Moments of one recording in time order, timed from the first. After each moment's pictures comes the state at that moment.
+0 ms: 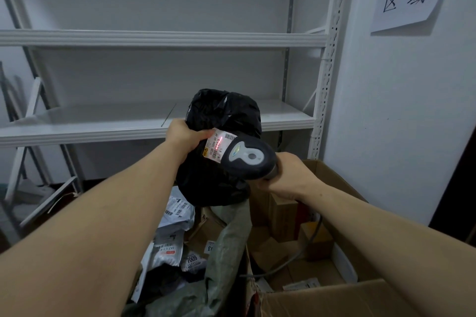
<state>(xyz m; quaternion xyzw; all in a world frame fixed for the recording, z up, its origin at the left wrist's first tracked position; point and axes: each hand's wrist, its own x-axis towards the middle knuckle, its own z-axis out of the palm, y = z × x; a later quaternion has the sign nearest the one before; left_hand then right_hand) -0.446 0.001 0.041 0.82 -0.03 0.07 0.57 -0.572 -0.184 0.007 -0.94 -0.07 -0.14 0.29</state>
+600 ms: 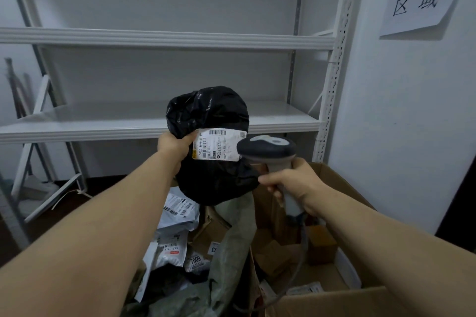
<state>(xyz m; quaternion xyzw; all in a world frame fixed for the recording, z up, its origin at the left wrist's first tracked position) -0.439 0.025 0.021 0.73 0.05 0.07 0.68 -0.577 -0.174 0.005 -0.78 0.06 -0.05 0.63</state>
